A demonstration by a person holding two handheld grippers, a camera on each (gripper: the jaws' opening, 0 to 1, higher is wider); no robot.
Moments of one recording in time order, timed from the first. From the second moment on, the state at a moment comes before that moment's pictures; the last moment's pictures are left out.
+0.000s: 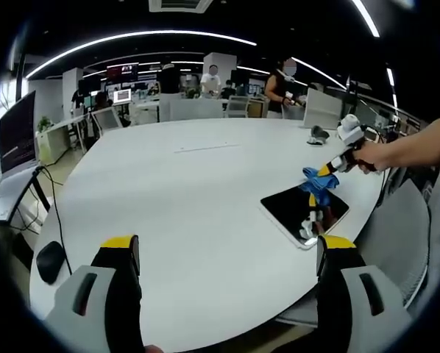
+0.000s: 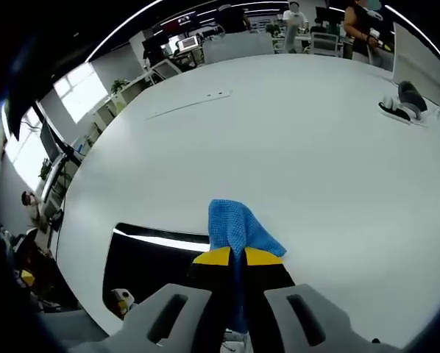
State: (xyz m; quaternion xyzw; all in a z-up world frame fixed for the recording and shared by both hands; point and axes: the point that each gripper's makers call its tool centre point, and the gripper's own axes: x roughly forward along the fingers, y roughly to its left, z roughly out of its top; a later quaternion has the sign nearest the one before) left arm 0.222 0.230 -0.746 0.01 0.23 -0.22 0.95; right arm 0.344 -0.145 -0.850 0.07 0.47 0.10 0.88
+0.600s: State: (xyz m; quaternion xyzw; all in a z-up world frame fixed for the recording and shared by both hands) left arm 0.222 0.221 -0.748 0.02 0.23 -0.23 0.94; right arm 0.339 -0.125 -0.864 0.06 0.49 0.11 0.86
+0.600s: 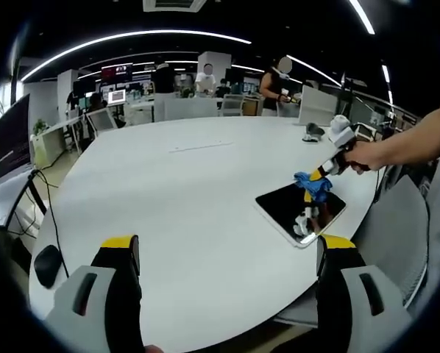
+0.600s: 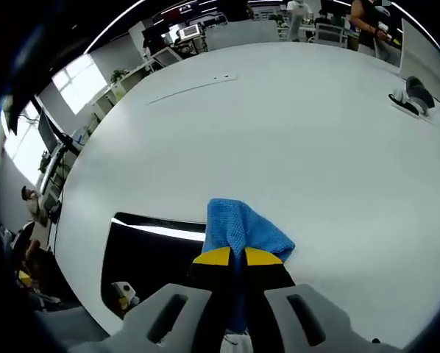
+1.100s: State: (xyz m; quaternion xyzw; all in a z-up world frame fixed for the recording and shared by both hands) left arm 0.227 0.222 -0.751 0.03 0.24 -0.24 0.94; right arm 0.343 -0.097 -0.865 0.06 0.50 0.12 0.86
